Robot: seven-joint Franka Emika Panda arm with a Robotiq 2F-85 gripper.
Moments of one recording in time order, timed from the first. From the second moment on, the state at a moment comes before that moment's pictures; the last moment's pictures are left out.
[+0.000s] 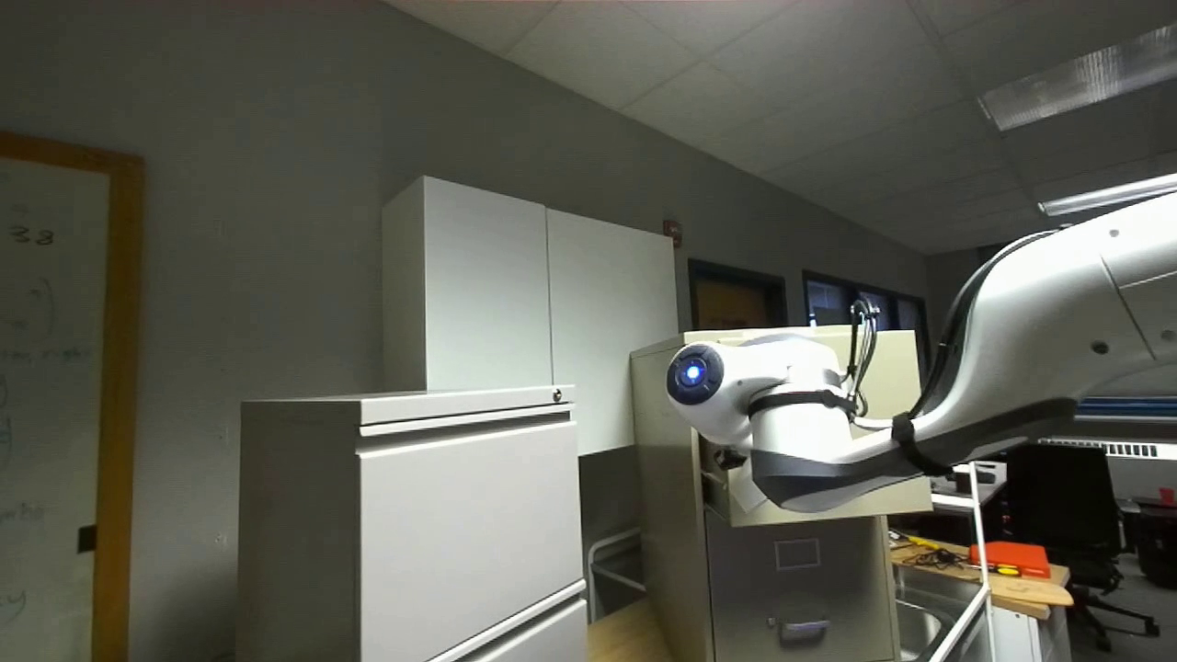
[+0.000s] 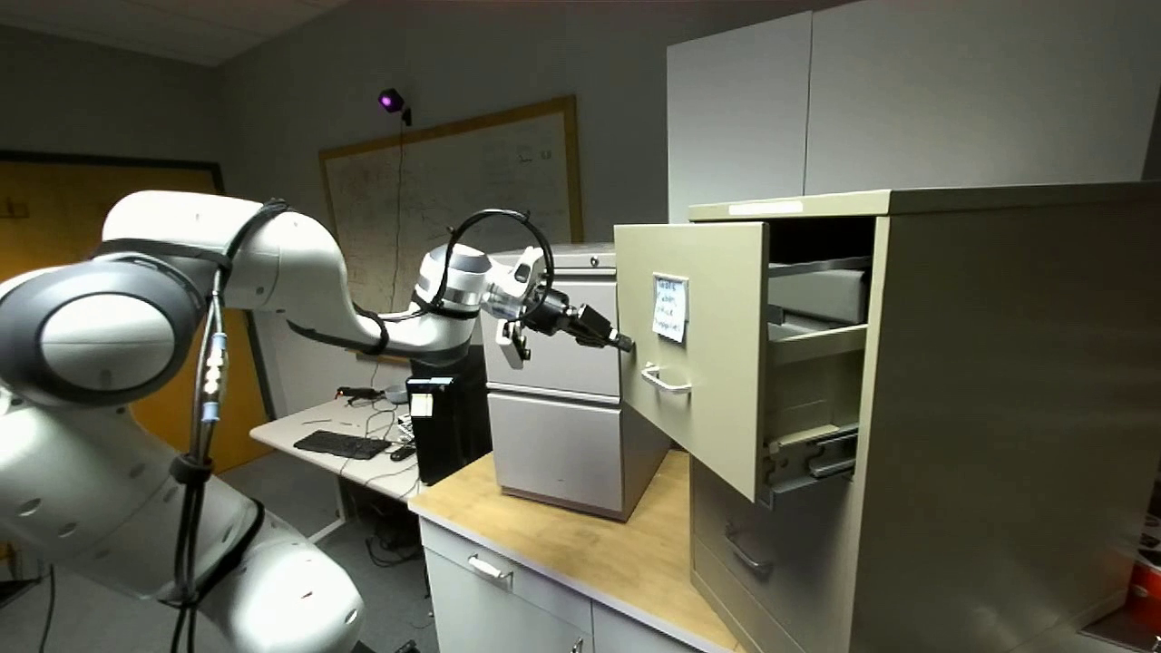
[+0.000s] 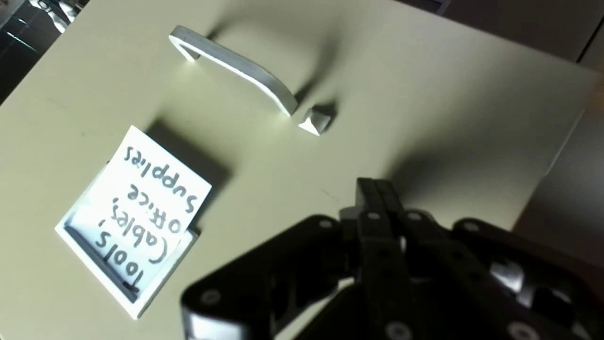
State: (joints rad) arm -0.08 -0.52 0.07 -2.32 -1.22 1.98 1.04
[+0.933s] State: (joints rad) arm -0.08 -0.31 -0.01 -2.15 -1.23 1.97 1.05
